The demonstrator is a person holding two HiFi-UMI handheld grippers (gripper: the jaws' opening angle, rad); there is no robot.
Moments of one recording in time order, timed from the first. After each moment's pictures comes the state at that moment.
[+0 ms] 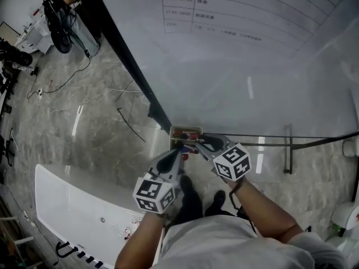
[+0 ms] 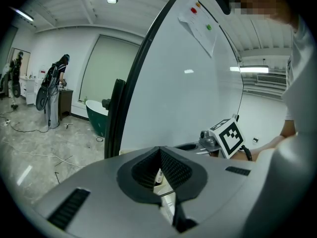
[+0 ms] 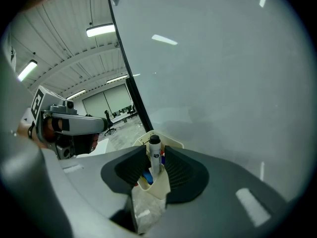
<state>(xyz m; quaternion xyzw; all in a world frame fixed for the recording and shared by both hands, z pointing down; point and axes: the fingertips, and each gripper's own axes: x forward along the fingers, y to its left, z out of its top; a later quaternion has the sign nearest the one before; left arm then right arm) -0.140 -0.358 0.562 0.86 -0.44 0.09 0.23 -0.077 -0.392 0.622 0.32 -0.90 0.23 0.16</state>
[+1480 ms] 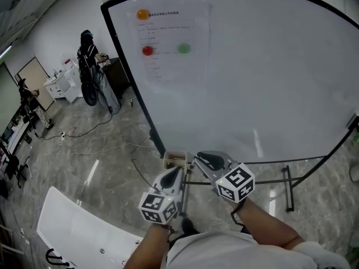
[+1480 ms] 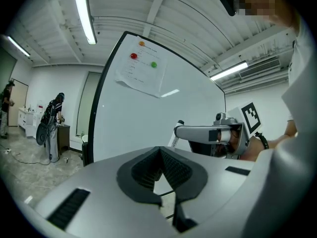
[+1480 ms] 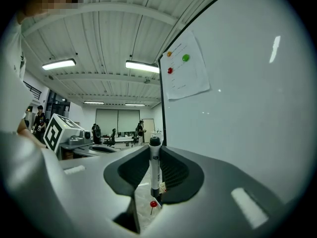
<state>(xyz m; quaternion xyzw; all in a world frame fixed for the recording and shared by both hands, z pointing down) -0.049 -0.233 0.405 0.88 -0.47 0.02 0.07 0.008 -0.251 0.375 0.32 -0.95 0.03 0.02</state>
